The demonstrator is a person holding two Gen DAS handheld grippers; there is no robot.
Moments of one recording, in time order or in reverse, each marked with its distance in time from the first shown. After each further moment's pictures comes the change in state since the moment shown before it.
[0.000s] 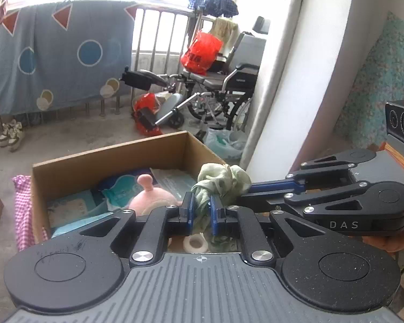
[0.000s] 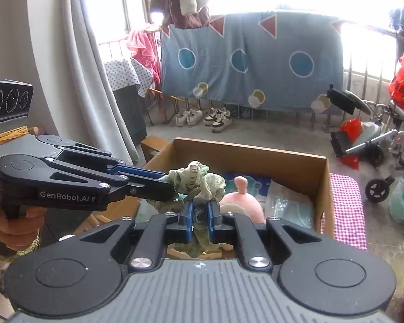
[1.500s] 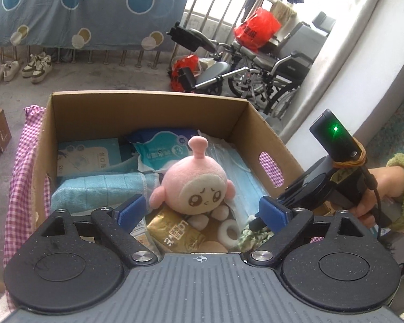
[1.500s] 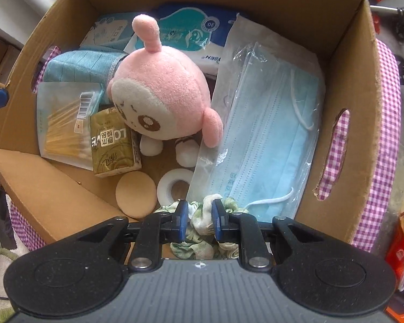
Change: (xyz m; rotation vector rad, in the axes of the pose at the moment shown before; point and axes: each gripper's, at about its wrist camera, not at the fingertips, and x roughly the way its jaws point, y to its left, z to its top) left arm 0.057 0.075 -0.028 -0.268 0.129 0.079; right arm 0.197 -0.100 -0.023 0.076 0.809 -0.010
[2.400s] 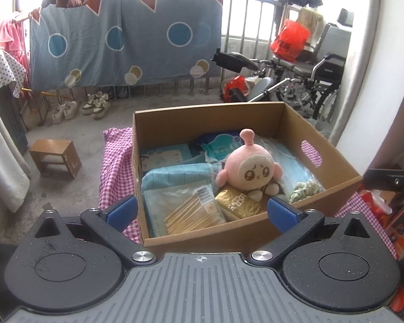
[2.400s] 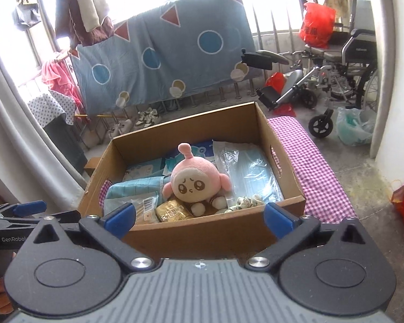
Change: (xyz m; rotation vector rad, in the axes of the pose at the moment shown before) left arm -0.086 -0.014 -0.056 0.124 -0.121 0.300; right arm -0.121 0.104 -0.188 0.381 -0.821 -0.114
